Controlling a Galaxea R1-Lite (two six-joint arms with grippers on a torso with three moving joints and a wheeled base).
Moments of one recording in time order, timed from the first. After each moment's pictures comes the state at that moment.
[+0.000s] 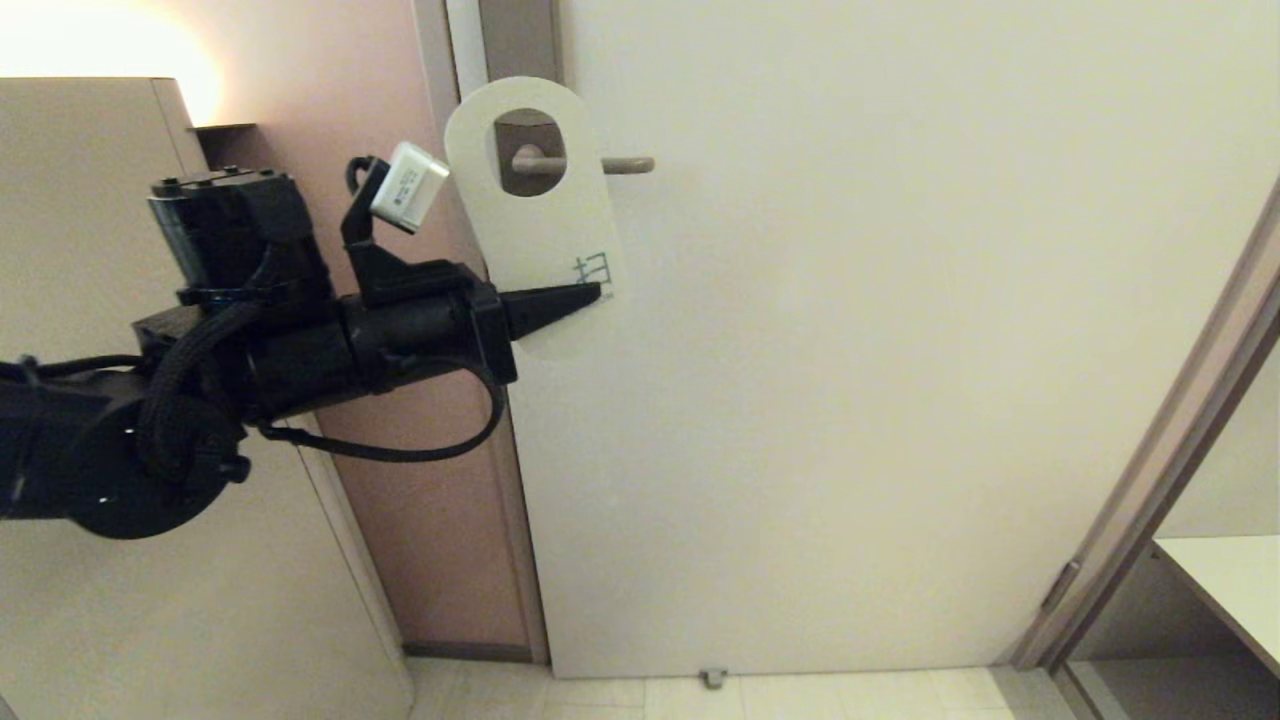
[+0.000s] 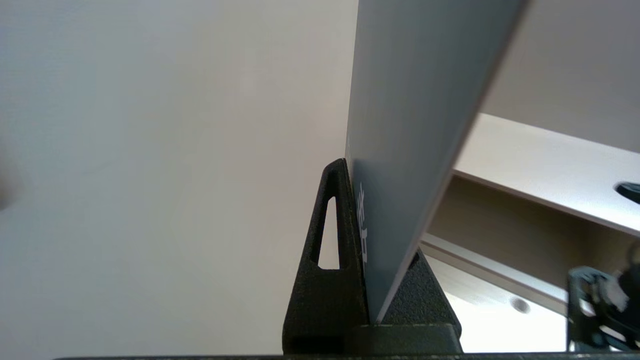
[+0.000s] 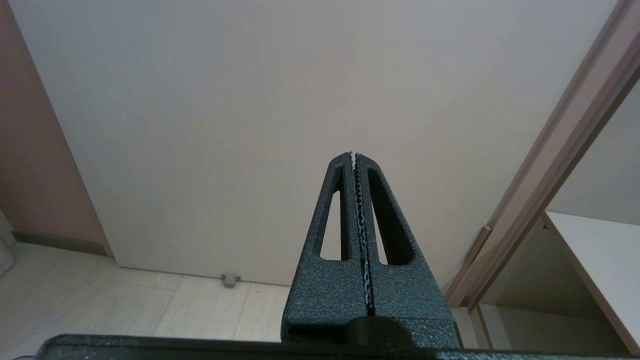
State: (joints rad) left arm -0.42 1.72 -0.99 -0.74 -0.67 -0.10; right arm 0.00 0.00 0.00 0.00 0.02 -0.08
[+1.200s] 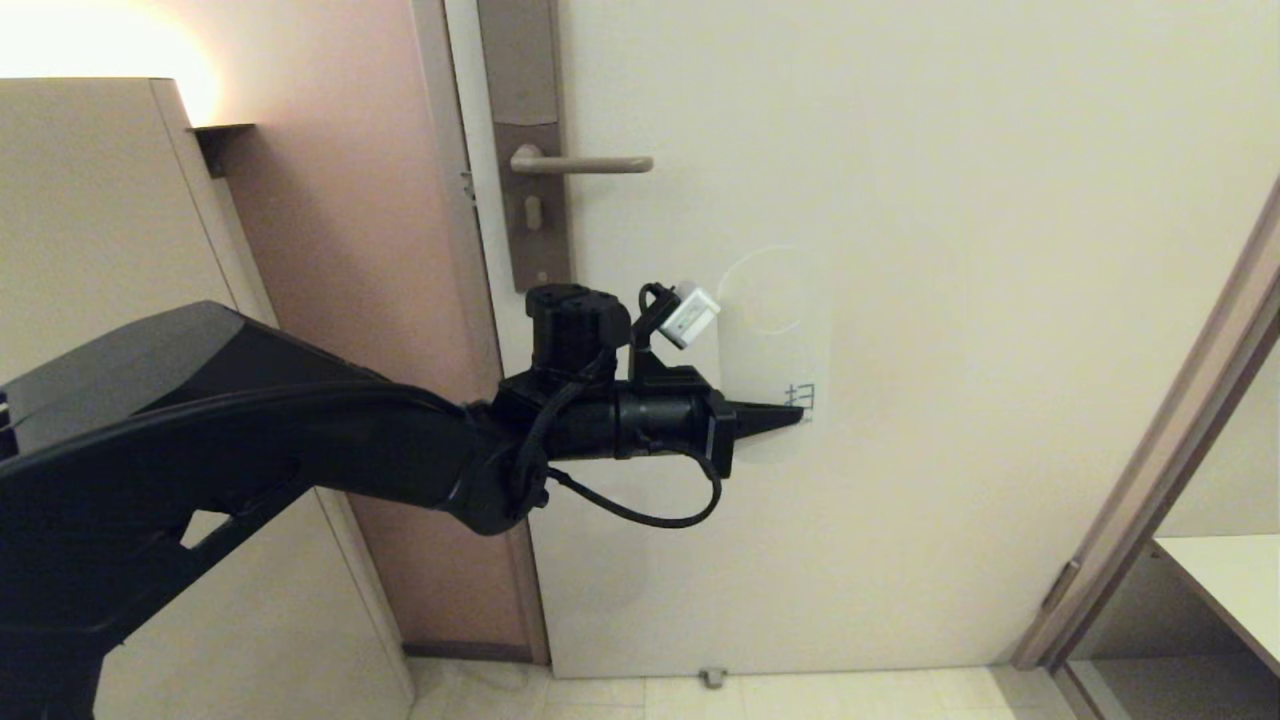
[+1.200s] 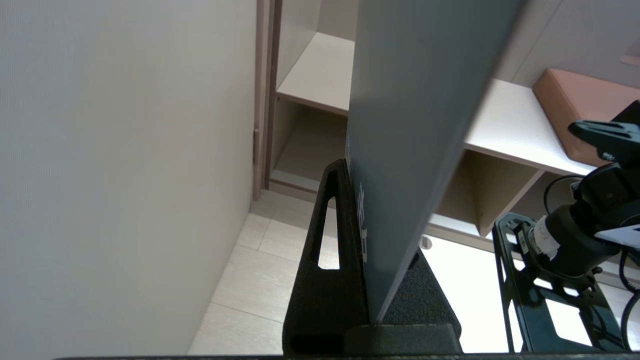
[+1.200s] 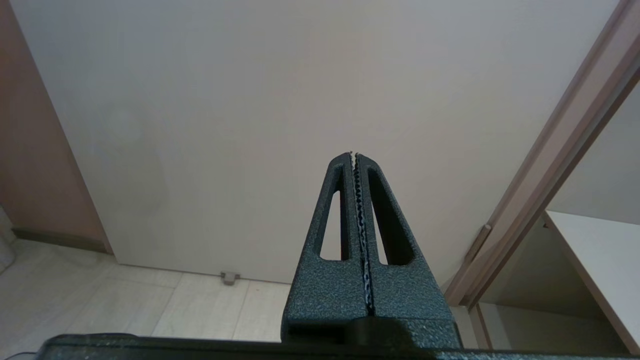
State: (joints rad) left arm -0.66 2.17 -1.29 -0.74 -0.76 -0.13; right arm 0.00 0.00 0.00 0.01 0.02 -0.08
